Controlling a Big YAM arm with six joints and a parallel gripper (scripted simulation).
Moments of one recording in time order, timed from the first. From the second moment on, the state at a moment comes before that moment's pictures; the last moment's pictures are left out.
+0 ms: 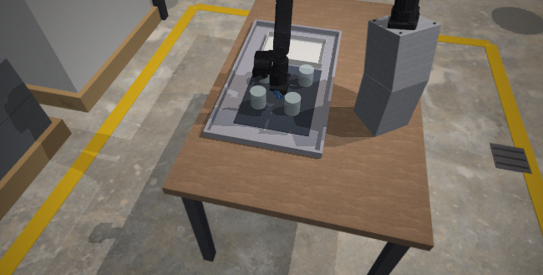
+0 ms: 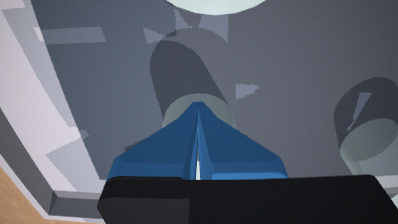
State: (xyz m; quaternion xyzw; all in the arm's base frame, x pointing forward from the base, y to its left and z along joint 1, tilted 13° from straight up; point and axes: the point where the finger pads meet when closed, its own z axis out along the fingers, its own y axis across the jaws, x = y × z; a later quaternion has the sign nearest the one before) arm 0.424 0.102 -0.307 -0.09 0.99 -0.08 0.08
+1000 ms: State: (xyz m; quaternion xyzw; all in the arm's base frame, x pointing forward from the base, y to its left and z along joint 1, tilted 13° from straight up) arm 0.421 0.101 -0.307 -0.09 0.99 -0.08 0.08
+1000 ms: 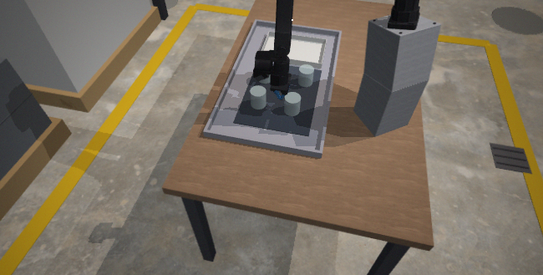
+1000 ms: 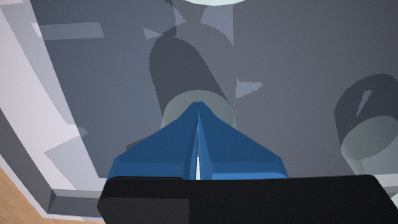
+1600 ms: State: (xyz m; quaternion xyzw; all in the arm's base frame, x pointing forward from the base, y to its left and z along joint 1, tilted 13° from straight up) arm 0.419 0.100 -0.307 -0.09 0.99 -0.08 0.08
